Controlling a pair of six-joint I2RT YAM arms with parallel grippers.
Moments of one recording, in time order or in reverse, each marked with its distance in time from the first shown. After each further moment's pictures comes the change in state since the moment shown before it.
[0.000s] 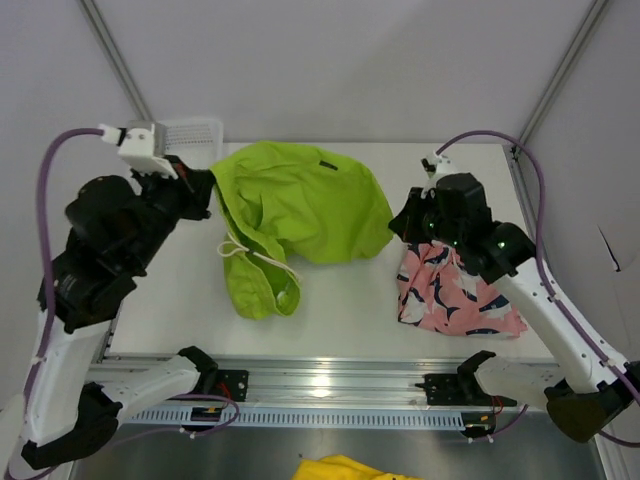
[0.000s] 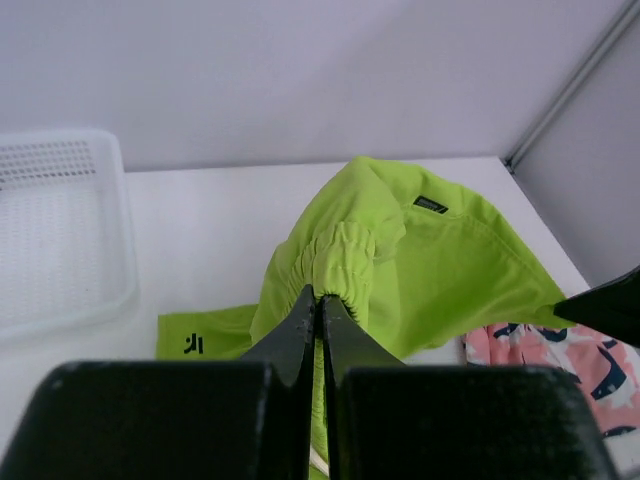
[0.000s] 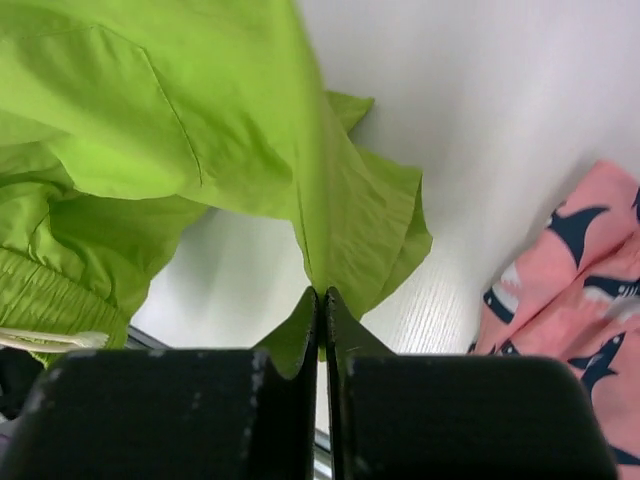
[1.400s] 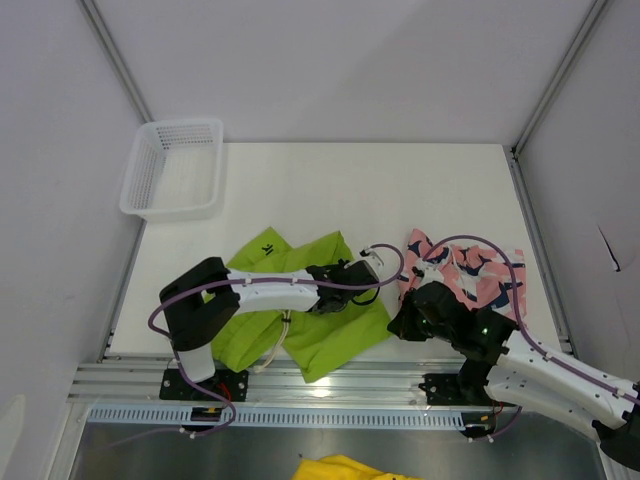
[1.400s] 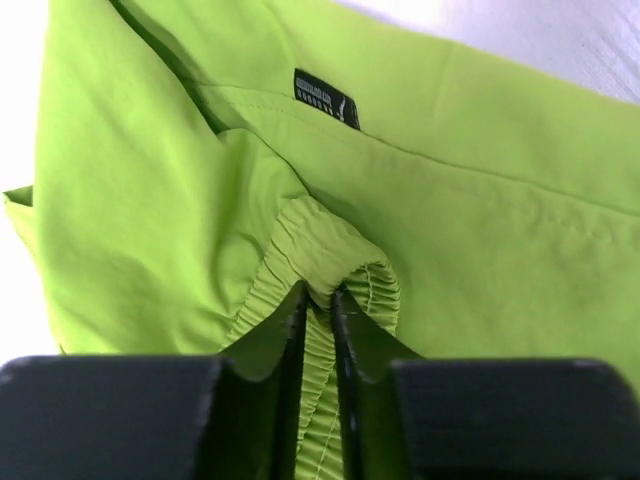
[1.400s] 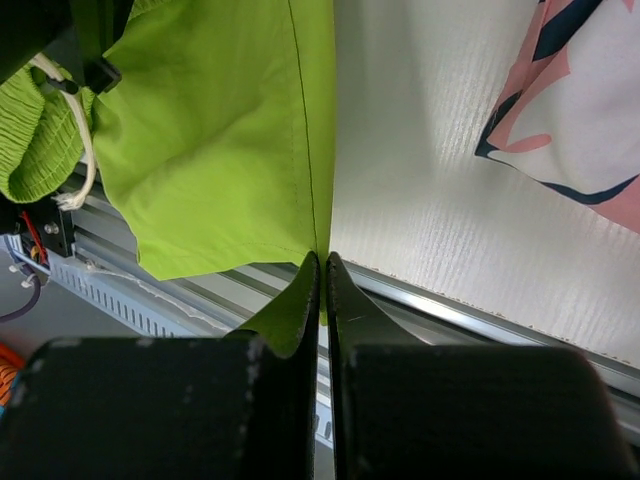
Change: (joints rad) left arm -0.515 0.826 -0.547 0.393 -0.273 0.158; right arm 0.369 -0.425 -0.757 0.071 0.130 0.435
